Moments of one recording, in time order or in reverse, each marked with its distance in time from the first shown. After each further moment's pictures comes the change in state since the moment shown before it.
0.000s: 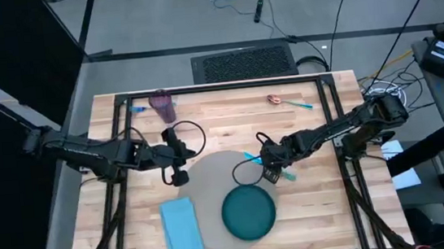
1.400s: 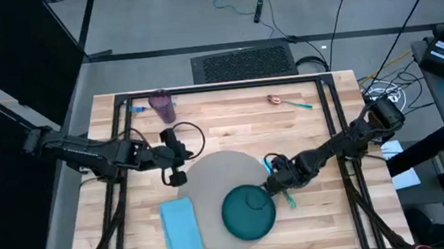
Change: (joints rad) left arm 0.000 0.000 0.000 -0.066 0.005 -0.001; right arm 0.310 0.096 0.002 -0.074 -0.013 0.898
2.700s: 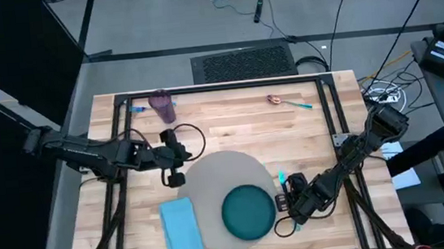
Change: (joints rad) left arm 0.000 0.000 0.000 -0.024 0.018 0.036; right arm 0.273 0.004 0.032 0.017 0.117 0.440
